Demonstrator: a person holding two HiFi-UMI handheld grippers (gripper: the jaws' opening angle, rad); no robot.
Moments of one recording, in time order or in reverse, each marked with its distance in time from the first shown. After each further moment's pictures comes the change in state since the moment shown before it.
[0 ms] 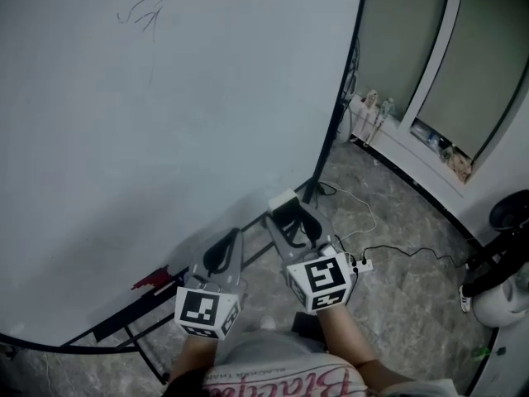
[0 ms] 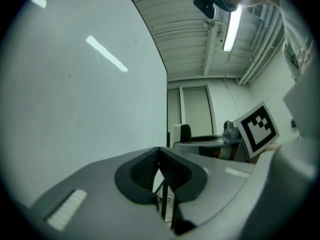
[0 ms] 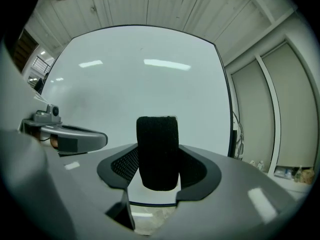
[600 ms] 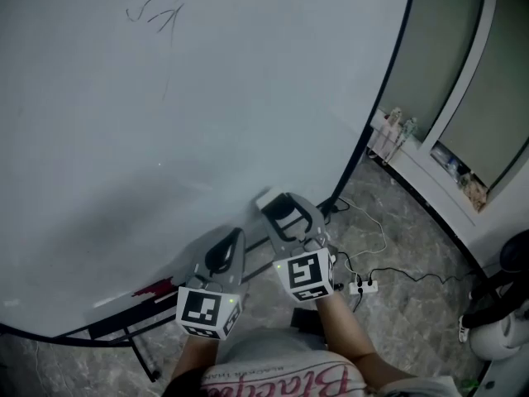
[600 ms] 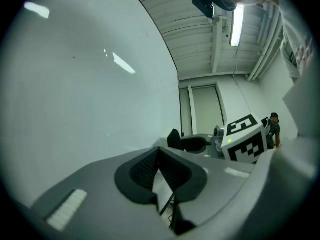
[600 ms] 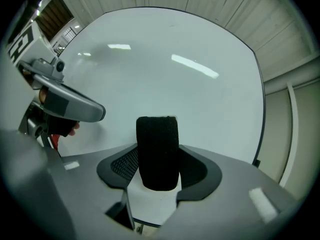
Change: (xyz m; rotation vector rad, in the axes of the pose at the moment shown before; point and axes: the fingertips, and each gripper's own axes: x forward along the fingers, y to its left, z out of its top) left arm 0.030 0.042 0.000 -0.001 -0.013 0.106; right arm 0.088 0.004 -0.009 -0.350 0.012 0.094
